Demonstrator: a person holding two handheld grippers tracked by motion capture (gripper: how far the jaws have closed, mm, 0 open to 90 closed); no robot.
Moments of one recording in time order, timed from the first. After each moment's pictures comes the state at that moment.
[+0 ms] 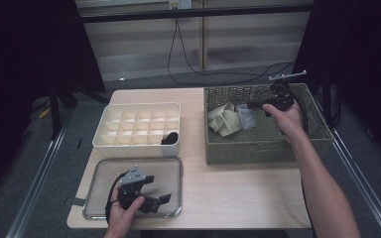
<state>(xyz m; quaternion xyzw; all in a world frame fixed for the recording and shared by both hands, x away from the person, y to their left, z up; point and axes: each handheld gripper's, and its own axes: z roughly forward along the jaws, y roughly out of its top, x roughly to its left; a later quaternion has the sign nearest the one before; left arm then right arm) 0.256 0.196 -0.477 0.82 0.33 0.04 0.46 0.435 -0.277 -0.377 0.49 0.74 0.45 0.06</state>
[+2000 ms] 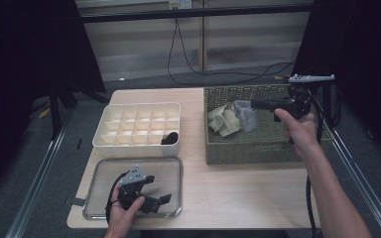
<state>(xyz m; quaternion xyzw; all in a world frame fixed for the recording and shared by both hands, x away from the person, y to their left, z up) 0.256 0.195 -0.476 0.83 0.33 0.04 0.46 0.359 -0.272 -0.324 0.41 0.71 0.57 0.08</state>
